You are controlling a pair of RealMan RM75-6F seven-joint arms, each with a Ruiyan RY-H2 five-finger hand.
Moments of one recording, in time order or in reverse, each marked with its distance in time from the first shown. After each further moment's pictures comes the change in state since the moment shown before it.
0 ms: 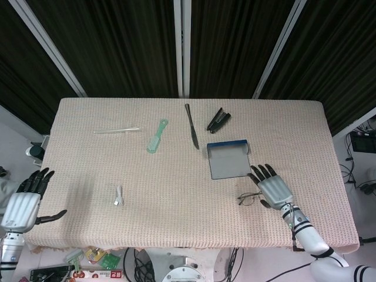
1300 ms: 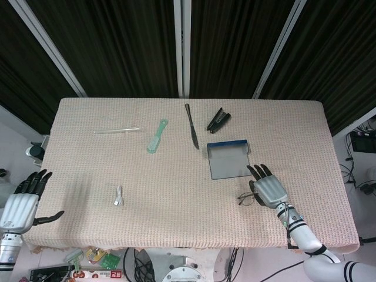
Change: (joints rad) left arm 0.003 0.010 0.005 0.001 -0.013 -0.018 0.007; right arm 0.035 -0.067 -0.034 0.076 0.010 0.029 0.060
